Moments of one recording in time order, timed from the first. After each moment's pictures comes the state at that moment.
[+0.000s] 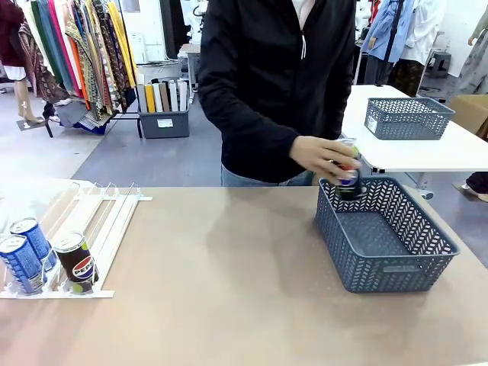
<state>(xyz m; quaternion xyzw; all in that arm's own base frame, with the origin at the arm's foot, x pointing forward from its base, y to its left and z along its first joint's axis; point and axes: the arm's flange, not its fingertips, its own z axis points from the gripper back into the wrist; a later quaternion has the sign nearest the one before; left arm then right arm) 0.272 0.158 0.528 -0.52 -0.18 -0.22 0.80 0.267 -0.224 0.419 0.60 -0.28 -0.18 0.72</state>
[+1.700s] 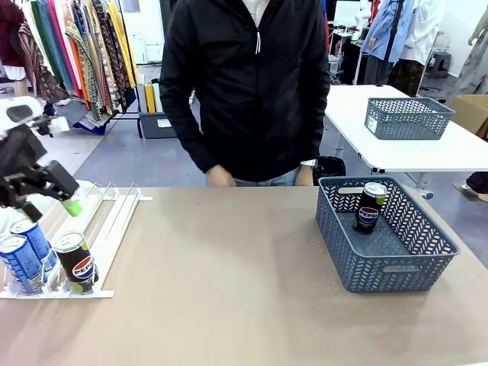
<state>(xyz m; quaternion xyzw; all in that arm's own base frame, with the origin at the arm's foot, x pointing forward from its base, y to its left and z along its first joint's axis) 0.367 -0.042 0.497 -0.14 -0.05 -0.09 0.99 0.267 -0.224 0.419 0.60 -0.28 -0.18 0.72</state>
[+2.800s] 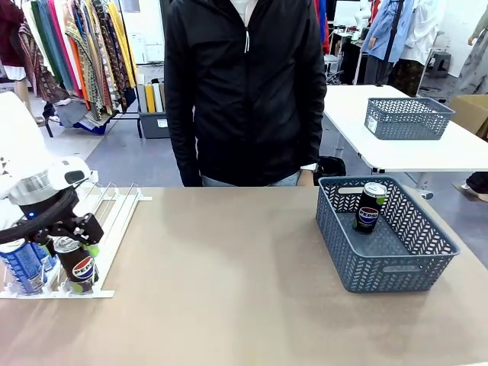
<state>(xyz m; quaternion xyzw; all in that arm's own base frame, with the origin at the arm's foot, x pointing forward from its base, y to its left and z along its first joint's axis) 0.386 -0.060 0.398 -0.03 -0.03 -0.07 1.00 0.267 -0.224 0.419 0.60 -0.28 -0.18 0.72</state>
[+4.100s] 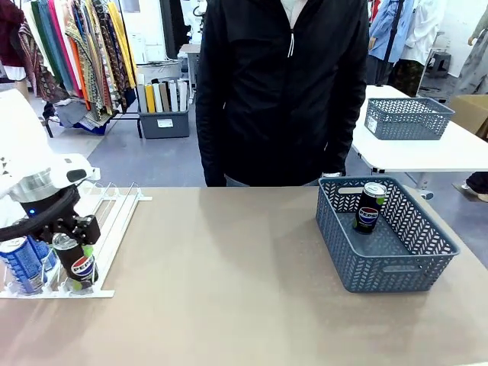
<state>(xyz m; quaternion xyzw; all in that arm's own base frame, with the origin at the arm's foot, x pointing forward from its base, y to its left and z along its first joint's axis) 0.383 -0.065 0.411 -0.02 -0.05 -0.08 1.00 0.267 -0.224 0.419 0.60 -0.28 -0.18 0.72</state>
